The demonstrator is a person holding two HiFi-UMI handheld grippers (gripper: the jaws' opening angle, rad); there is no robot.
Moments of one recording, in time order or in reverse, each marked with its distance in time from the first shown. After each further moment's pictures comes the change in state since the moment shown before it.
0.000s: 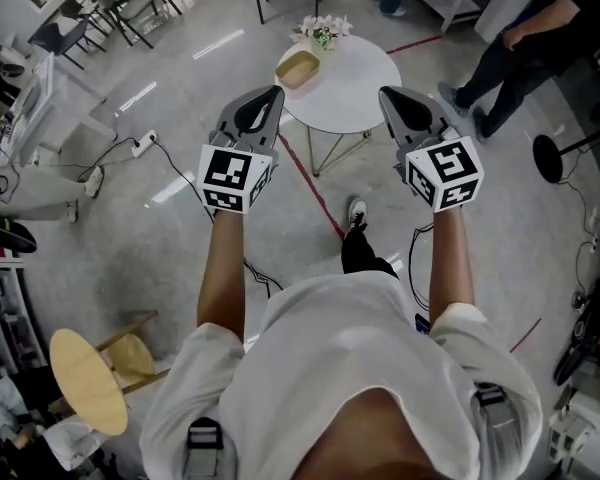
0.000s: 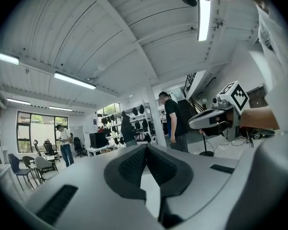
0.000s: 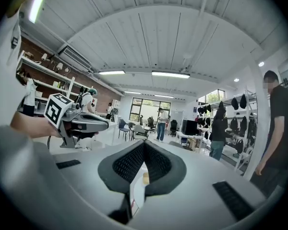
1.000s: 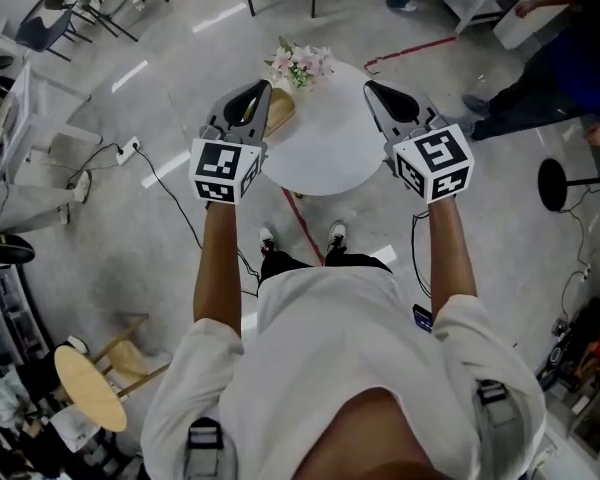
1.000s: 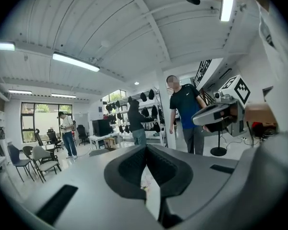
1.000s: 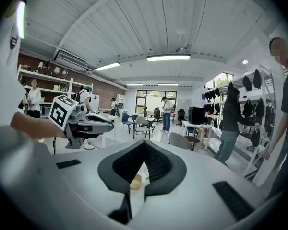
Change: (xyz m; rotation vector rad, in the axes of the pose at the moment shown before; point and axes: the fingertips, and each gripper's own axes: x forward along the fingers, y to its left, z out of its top) left arm 0.308 0.100 -0.052 -0.067 0.144 0.060; right arm 0.206 -0.250 -0.044 0.061 0.108 0.136
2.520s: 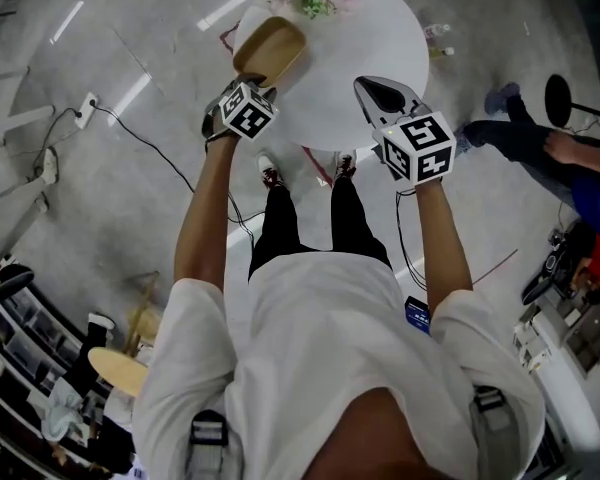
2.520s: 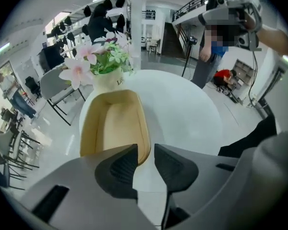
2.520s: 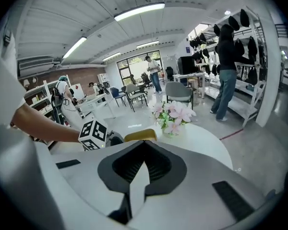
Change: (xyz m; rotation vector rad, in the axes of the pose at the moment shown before) left arm 0.071 0.012 -0.450 0.146 0.880 -0.525; right arm 0.158 0.054 -0.230 0.350 0.405 -0.032
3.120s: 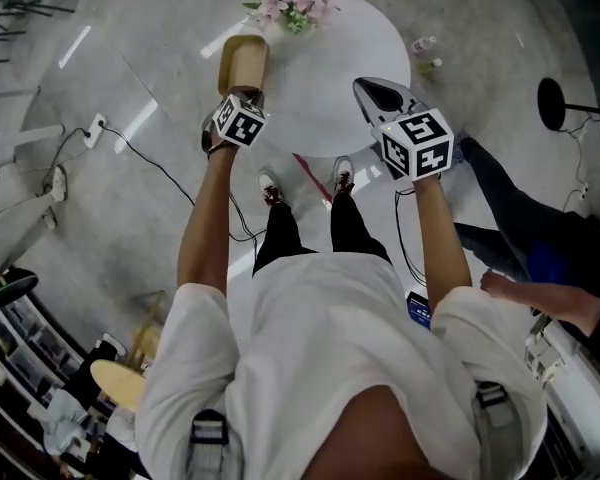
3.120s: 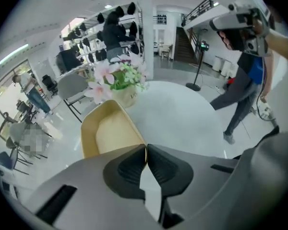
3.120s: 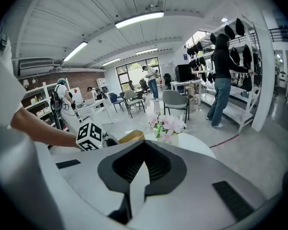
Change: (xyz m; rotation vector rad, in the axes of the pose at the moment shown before) left arm -0.038 0.002 0.021 -0.092 -0.038 0.128; right arm -0.050 -0.010 0.021 -0.007 -0.067 -0.033
